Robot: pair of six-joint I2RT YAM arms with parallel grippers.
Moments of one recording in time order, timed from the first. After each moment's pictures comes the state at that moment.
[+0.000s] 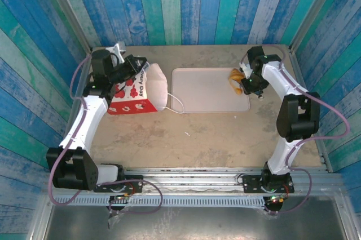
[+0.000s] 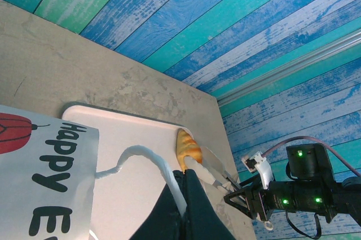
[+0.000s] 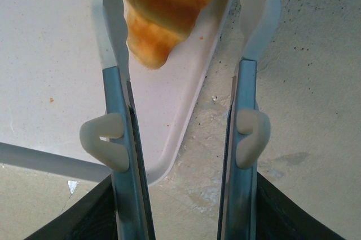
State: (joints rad) left arm -0.07 1.29 1.09 -0.10 0.59 -0.73; right arm 0.13 1.85 1.52 -1.03 0.10 -0.20
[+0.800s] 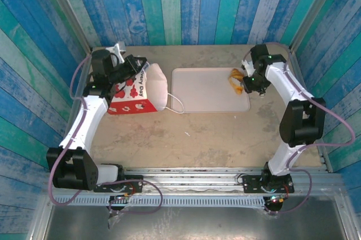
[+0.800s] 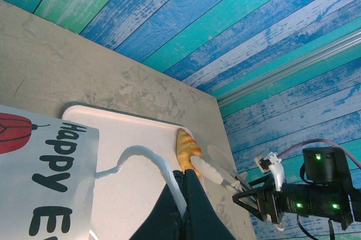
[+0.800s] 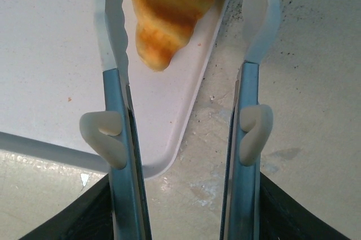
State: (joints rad) left arm -0.07 1.29 1.09 -0.10 0.59 -0.73; right arm 0.12 1.77 1.50 -1.02 0.07 -0.20
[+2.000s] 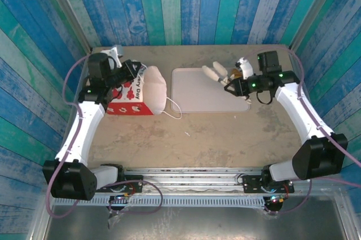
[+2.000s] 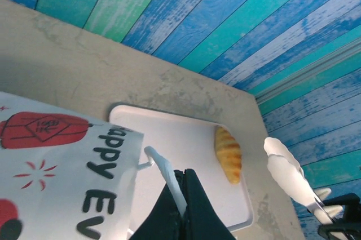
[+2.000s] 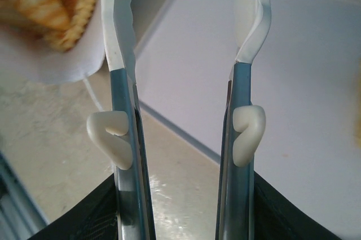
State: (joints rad) left arm -0.07 1.20 1.10 -0.28 0.45 -0.56; right arm 0.20 1.41 1.26 -0.79 -0.57 -0.11
